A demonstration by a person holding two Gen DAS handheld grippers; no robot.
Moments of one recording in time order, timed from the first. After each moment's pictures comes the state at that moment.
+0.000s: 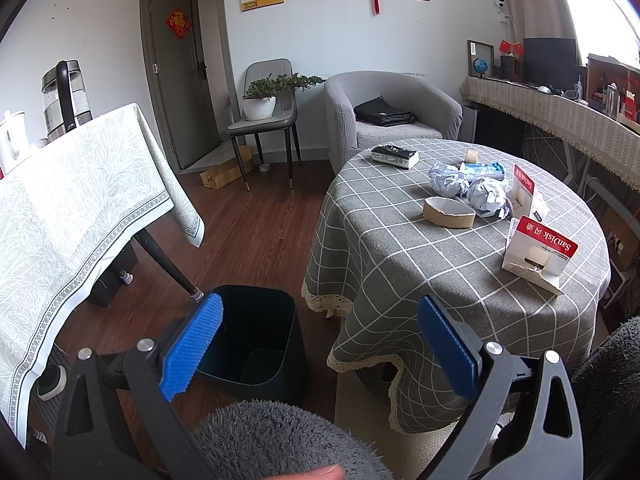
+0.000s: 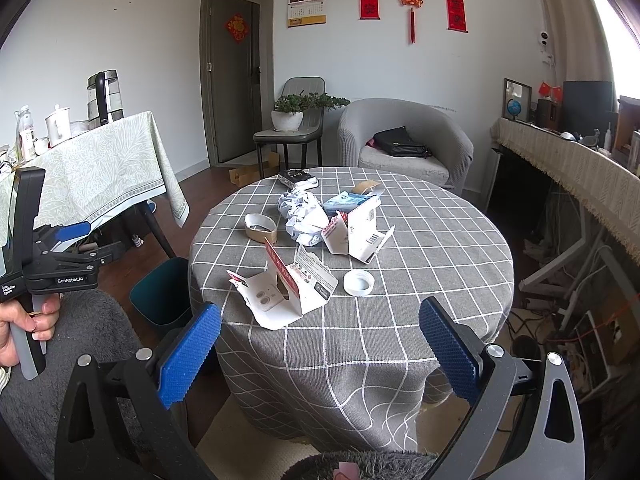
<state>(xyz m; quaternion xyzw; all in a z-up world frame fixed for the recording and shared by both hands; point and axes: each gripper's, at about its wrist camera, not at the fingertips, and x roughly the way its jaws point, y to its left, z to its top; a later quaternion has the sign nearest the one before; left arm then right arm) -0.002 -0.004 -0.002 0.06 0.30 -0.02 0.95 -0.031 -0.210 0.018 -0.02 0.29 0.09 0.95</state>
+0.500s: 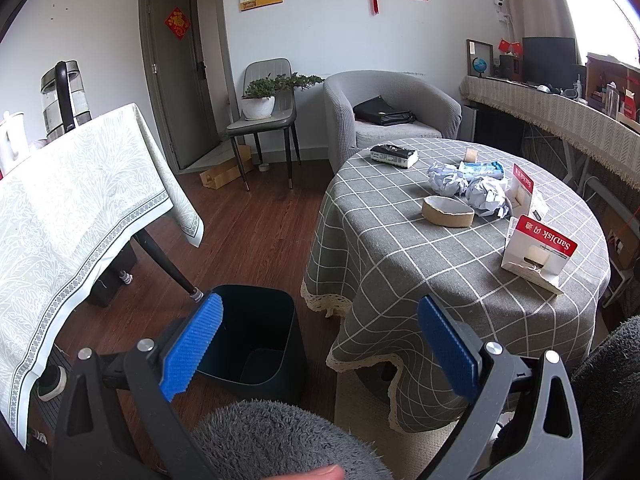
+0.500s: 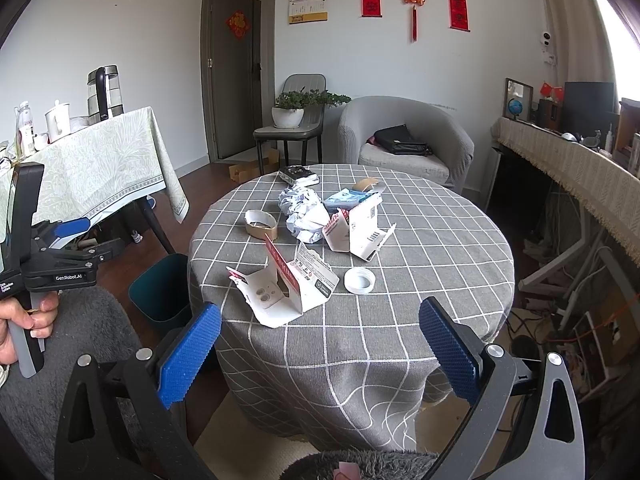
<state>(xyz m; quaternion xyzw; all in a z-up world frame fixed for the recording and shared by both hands) -0.002 -0.004 -0.002 0.06 0.30 -0.02 0.95 -0.031 -0.211 0.013 -0.02 0.30 0.10 0.95</state>
